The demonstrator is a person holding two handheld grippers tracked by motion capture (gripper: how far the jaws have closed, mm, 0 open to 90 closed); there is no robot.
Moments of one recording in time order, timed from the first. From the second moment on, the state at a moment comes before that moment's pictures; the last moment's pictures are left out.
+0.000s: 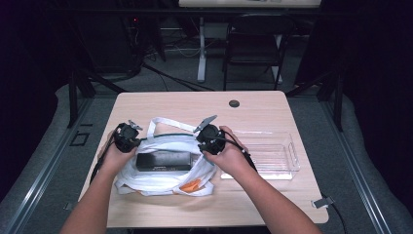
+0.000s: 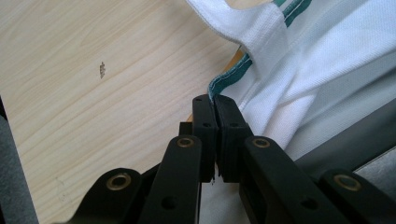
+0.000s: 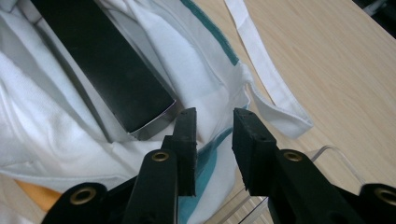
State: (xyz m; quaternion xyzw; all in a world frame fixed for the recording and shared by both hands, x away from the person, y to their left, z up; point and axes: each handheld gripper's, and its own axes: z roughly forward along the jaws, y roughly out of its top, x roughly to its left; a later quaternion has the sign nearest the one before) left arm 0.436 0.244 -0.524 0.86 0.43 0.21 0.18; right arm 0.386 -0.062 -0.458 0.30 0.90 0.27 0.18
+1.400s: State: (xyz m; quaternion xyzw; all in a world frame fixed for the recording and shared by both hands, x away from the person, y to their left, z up) left arm 0.434 0.245 -0.524 0.86 0.43 0.21 0.18; right arm 0.364 -0.077 -0.492 0.30 0.90 0.27 0.16
